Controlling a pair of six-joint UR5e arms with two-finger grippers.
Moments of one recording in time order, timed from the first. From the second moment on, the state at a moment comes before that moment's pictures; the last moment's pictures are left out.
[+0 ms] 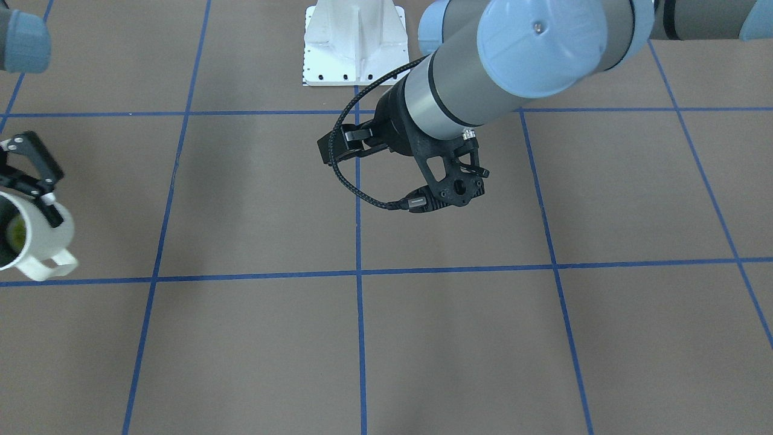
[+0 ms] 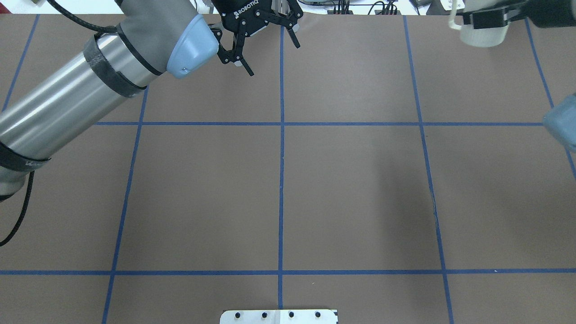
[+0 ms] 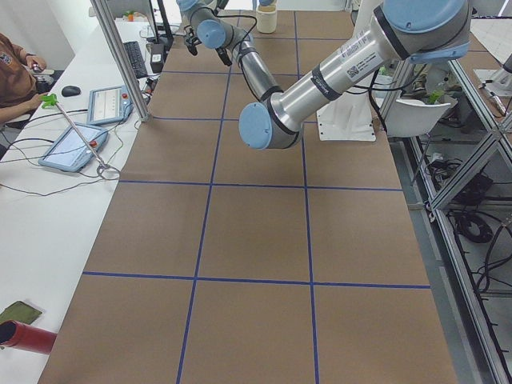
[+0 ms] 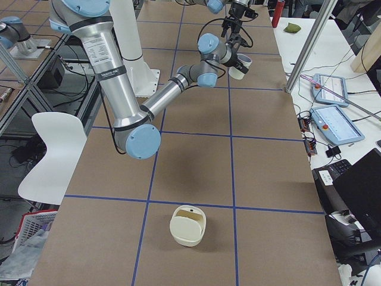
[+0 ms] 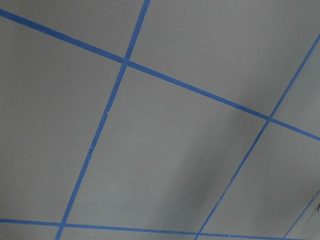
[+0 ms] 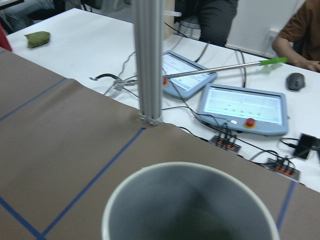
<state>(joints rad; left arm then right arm) -0.95 -2.61 -1.43 -1.52 -2.67 -1.41 1.22 -1.36 1.87 -0.91 2.01 0.57</state>
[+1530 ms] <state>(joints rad) -0.98 -2.60 -1.47 -1.51 -2.66 -1.41 1.58 -1.85 1.44 0.21 2.30 1.20</state>
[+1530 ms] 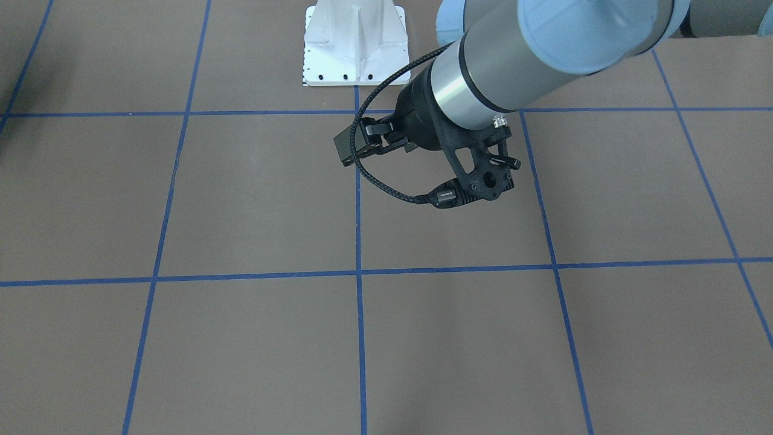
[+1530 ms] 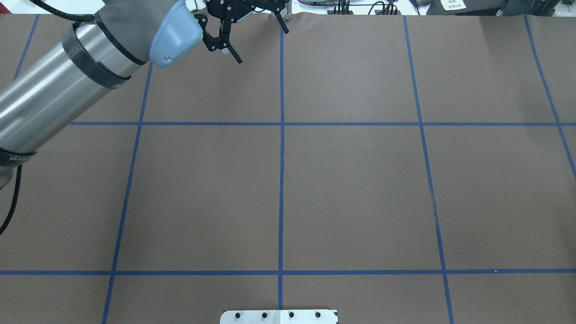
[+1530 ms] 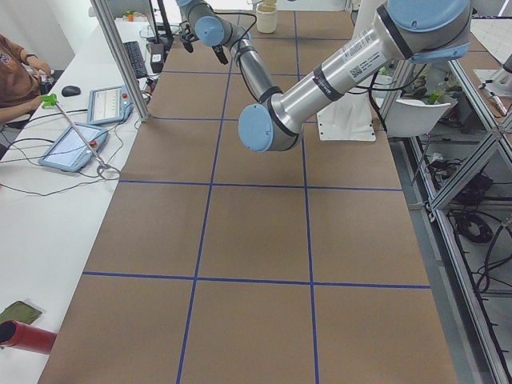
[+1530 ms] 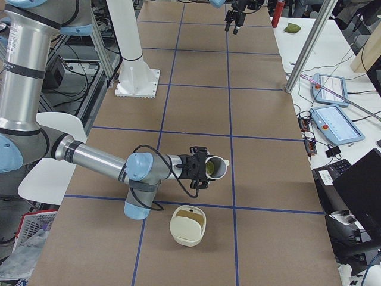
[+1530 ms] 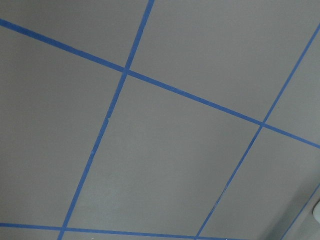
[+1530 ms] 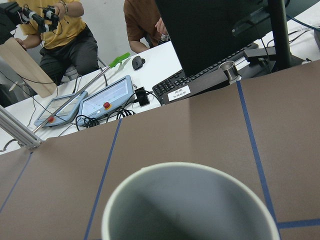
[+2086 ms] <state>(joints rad) -0.98 -2.60 -1.47 -1.51 -2.66 -1.41 1.58 -1.85 1.33 0.47 2.30 1.59</state>
